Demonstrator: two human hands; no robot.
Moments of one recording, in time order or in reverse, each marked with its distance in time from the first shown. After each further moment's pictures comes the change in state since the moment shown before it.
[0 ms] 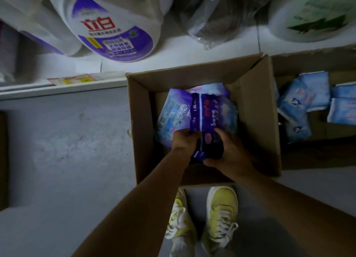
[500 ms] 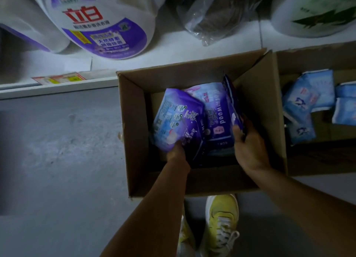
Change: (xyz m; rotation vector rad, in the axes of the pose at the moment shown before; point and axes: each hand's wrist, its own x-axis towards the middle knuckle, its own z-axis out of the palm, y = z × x) left_hand 0.043 -0.046 0.012 -0.782 0.127 -0.420; right_hand 0.030 0.019 -0.011 0.240 0.423 0.072
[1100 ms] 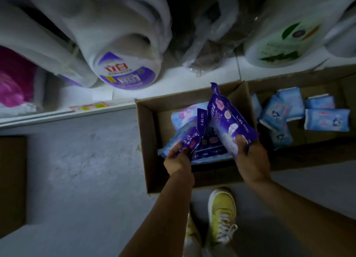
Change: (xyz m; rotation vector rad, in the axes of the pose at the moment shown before) left_hand -0.113 0.017 -0.009 0.051 0.037 0.299; right_hand -0.063 -0.048 -0.057 0.074 0.130 0.103
